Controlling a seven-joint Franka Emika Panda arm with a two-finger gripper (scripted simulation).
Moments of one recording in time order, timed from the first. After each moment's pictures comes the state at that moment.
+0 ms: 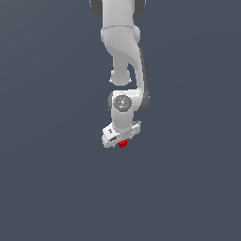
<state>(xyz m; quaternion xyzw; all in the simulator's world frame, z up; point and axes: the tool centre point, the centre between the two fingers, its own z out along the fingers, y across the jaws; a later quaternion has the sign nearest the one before) -0.018 0.008 0.021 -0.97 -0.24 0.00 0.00</state>
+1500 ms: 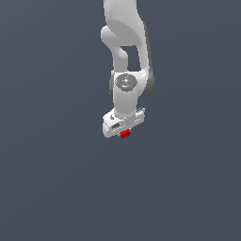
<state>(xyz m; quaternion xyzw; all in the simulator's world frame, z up) -0.028 0.018 0.100 -0.97 -0.24 0.00 0.00</state>
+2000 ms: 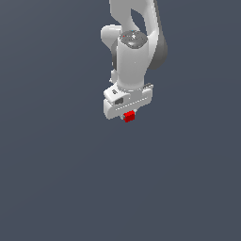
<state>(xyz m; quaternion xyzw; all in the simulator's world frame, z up) -0.042 0.032 0.212 -0.97 -0.24 0.00 0.00</state>
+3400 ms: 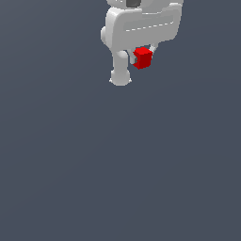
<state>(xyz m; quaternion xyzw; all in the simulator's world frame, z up) -0.062 0.061 0.440 -0.97 -0.24 0.00 0.00</state>
